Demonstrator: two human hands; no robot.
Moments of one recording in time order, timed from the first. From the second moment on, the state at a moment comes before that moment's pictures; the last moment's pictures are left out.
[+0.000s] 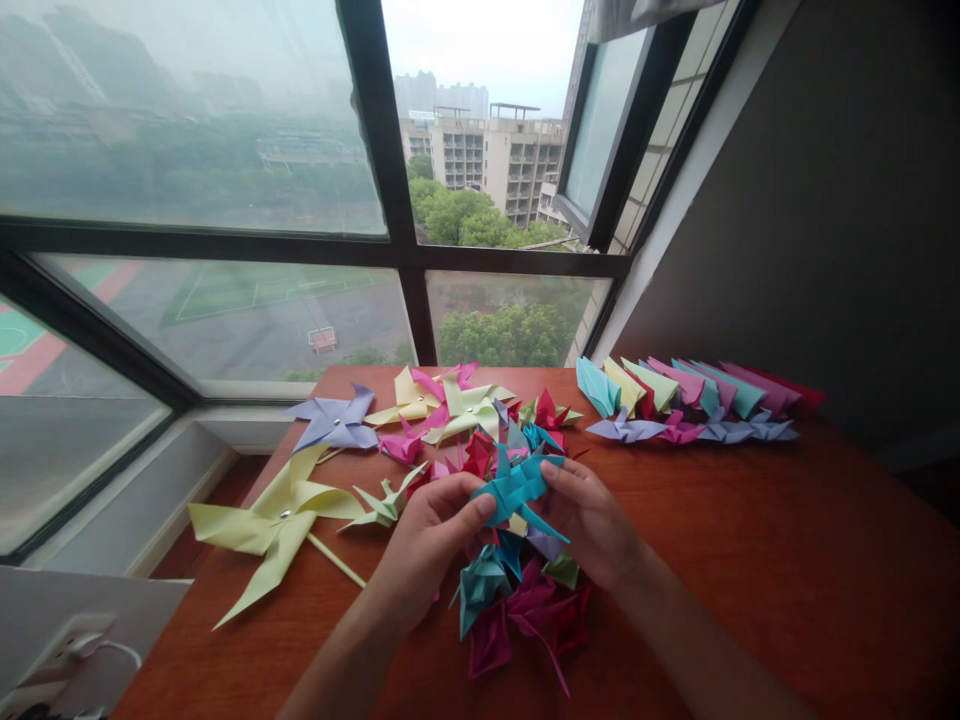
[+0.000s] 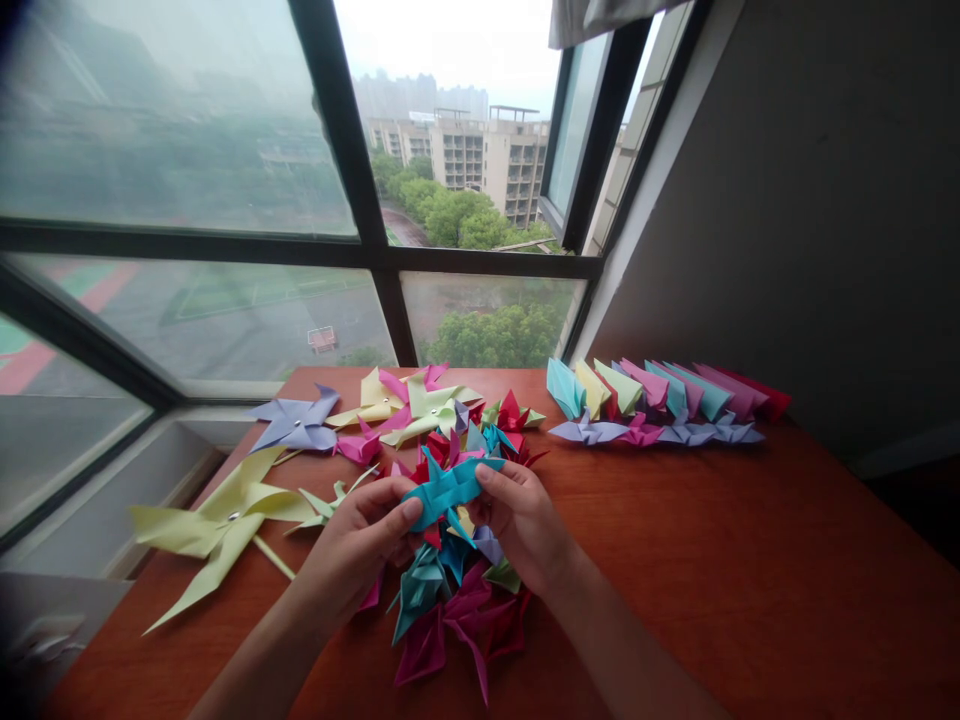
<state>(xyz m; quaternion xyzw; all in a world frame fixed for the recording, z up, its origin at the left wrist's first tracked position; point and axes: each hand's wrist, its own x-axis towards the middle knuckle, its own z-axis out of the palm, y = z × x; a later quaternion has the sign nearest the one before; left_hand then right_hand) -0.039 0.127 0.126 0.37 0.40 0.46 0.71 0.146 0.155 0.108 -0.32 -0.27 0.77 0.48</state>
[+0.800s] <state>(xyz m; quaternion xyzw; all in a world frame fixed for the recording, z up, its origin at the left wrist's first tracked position) -0.043 0.130 0.121 0.39 0.36 0.46 0.71 0.154 0.162 0.107 -0.30 -0.23 0.77 0.51</state>
